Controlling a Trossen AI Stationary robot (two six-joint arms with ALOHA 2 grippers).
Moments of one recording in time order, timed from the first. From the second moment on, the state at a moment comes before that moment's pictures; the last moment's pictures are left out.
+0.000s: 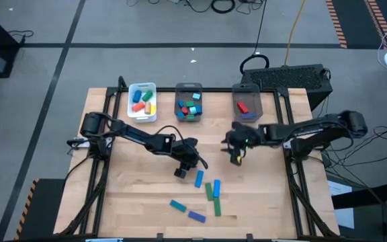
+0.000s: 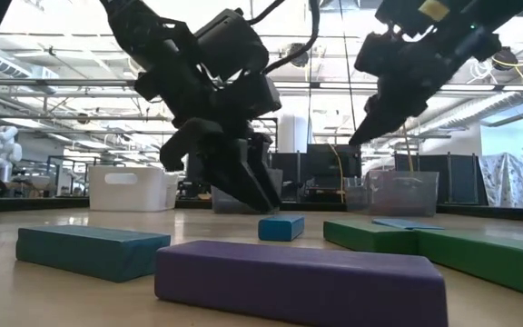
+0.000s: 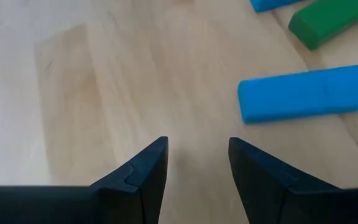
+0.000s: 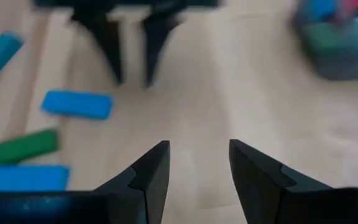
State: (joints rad) left arm -0.05 1.88 1.01 0.03 0.11 0.32; right arm 0.00 1.25 0.66 -0.14 0.05 0.14
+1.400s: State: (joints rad) left arm -0.16 1.88 1.01 -0.10 -0.05 0.03; right arm 0.32 1.91 1.17 -0.50 -0.16 -0.79
